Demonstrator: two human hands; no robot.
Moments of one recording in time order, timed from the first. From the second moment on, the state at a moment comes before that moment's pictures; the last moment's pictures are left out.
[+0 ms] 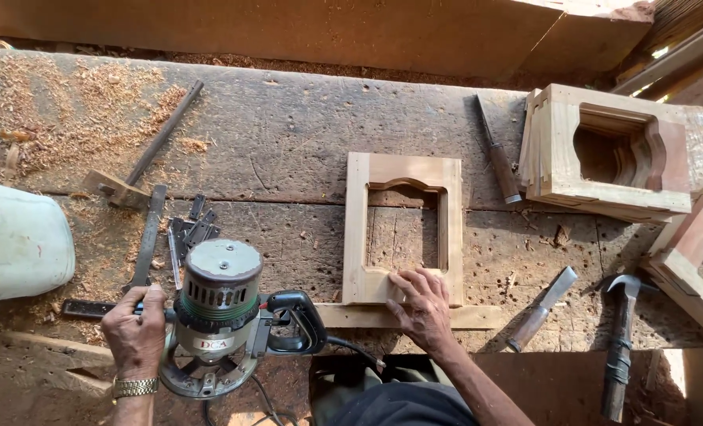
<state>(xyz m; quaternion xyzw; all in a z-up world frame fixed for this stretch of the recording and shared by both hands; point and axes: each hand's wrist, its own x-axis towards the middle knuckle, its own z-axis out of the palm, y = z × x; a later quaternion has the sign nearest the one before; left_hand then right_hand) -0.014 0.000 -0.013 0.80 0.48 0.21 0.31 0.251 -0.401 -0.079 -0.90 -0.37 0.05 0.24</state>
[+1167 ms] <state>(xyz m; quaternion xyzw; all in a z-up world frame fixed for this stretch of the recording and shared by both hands) 0.173 -0.041 0.017 0.74 0.32 0.19 0.55 0.233 -0.393 0.018 -0.72 -0.17 0.24 0.63</state>
